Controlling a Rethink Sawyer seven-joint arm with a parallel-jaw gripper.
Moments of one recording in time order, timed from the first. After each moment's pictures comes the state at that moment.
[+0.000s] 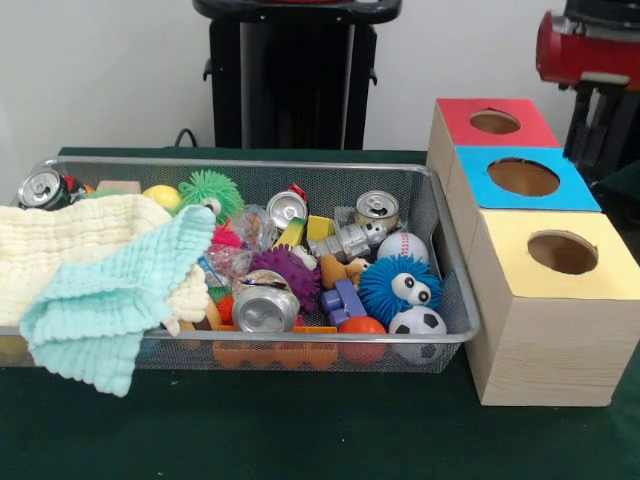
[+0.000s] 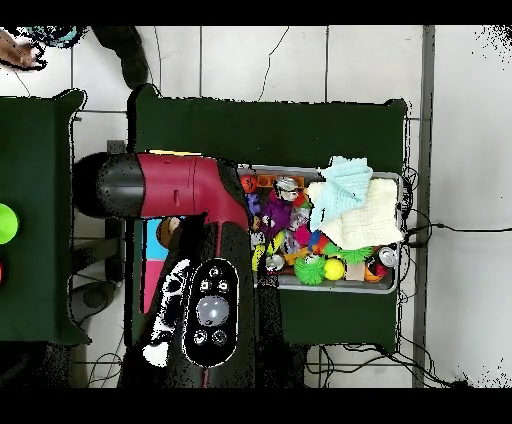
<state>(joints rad) 0.14 -0.65 -0.15 1.34 0.14 0.80 1.94</state>
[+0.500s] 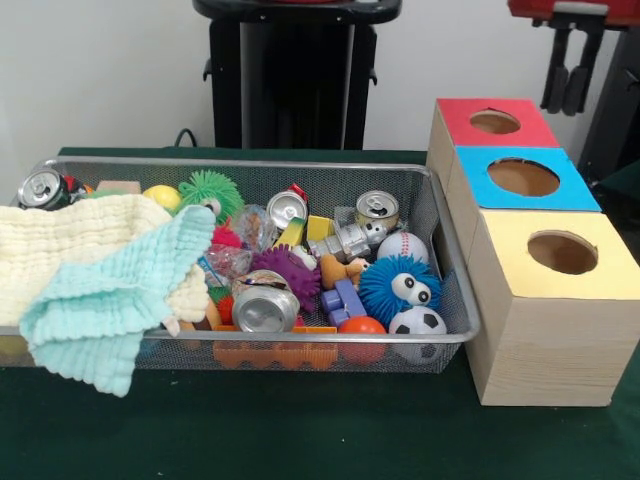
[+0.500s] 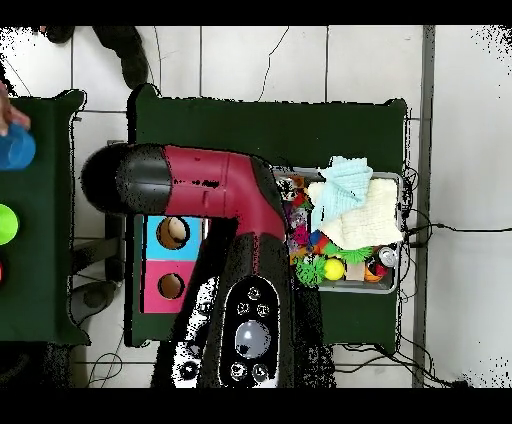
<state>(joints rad) 0.07 -0.73 -0.14 1.35 0.14 0.81 1.94</state>
